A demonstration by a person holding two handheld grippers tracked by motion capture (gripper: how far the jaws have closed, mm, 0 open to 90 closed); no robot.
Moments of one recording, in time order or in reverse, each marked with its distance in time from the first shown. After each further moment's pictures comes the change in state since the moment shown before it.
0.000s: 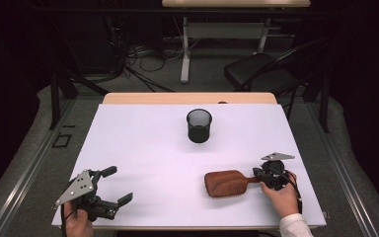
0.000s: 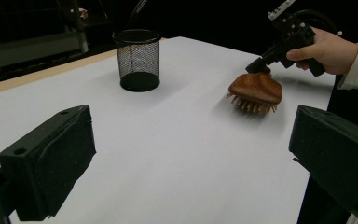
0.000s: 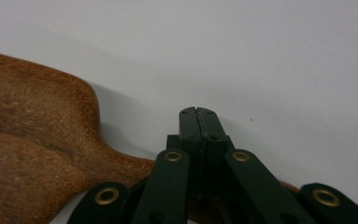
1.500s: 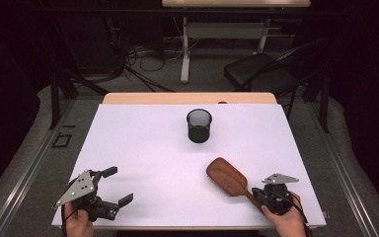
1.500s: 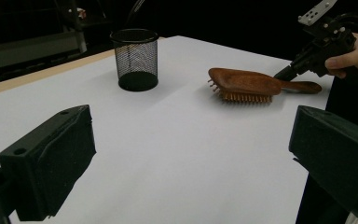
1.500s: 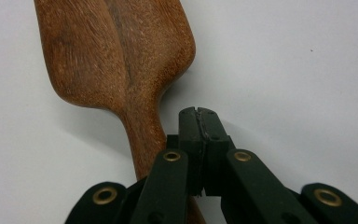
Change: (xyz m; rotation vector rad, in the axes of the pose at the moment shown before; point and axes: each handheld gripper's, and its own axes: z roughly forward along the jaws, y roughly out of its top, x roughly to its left) left arm -0.001 0.000 0.001 0.006 -0.006 0.008; right arm 0.032 -0.042 -0.037 0.010 0.073 -0.052
